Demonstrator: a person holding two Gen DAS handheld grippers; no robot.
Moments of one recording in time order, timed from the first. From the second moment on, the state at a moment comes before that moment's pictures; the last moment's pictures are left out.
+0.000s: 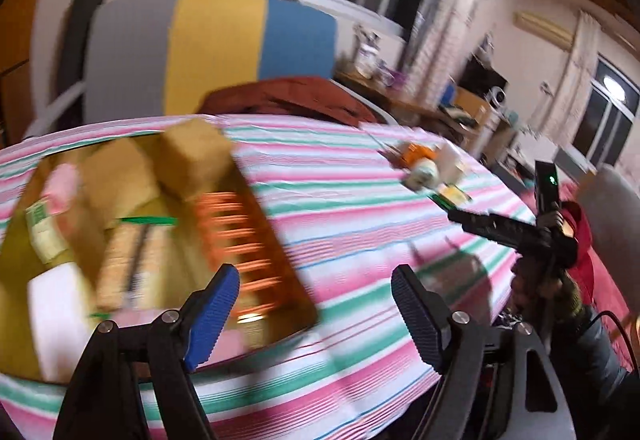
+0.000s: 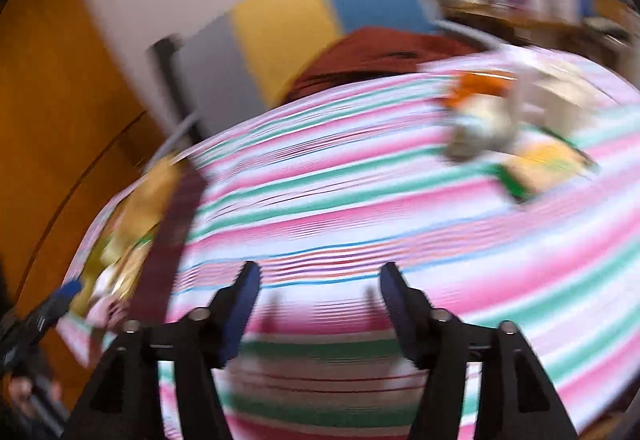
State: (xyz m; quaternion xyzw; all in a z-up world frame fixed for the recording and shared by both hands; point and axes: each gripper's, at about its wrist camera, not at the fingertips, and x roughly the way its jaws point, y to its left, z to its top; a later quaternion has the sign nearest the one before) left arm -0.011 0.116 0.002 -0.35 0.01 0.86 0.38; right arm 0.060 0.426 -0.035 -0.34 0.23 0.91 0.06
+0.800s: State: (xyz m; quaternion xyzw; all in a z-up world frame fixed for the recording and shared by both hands) left arm -0.103 0.382 0.004 -0.45 0.01 0.73 0.51; right arm 0.086 0.553 -0.069 -0.23 0.32 0.88 0.25
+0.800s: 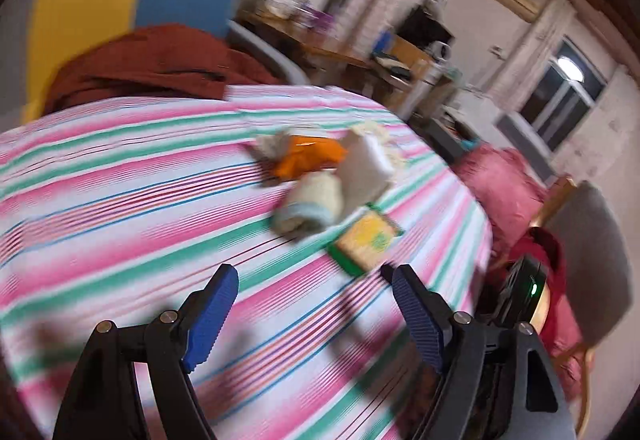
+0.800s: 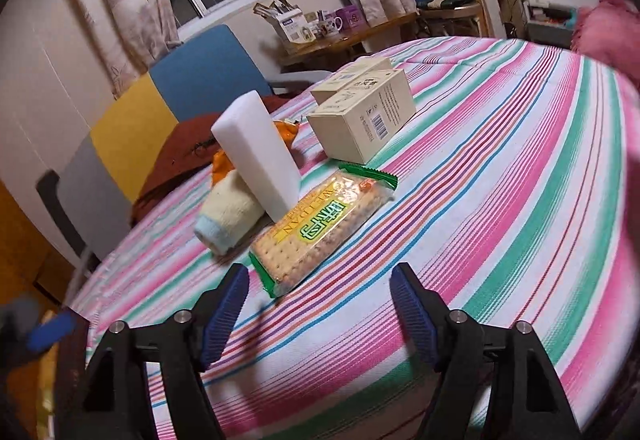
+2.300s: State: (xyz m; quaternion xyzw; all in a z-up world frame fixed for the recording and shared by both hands) left arm -0.106 0.385 -0.062 -0.43 0.08 0.78 0.44; right arm 0.062 0.564 -0.060 -0.25 0.33 0.88 0.24
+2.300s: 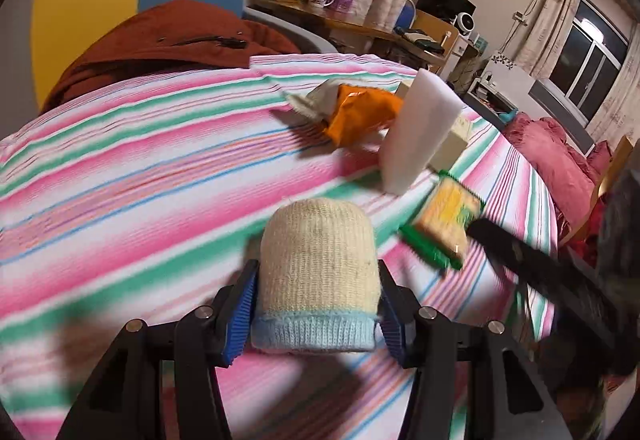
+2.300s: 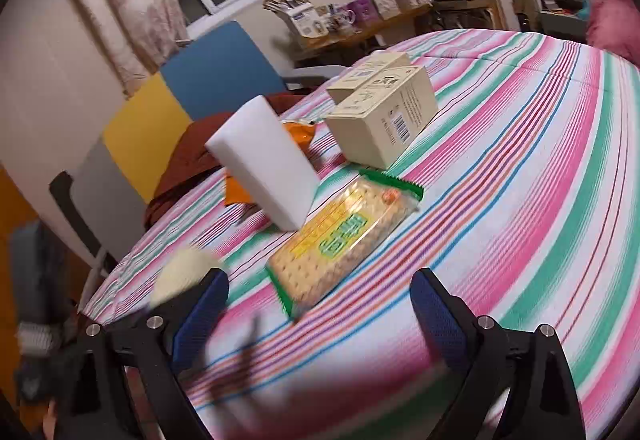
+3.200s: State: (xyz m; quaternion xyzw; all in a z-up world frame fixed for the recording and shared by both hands) left arm -0.031 0.275 -0.062 -0.40 0.08 0.79 0.45; right arm 0.020 0.534 -0.056 -0.41 0.19 0.87 0.18
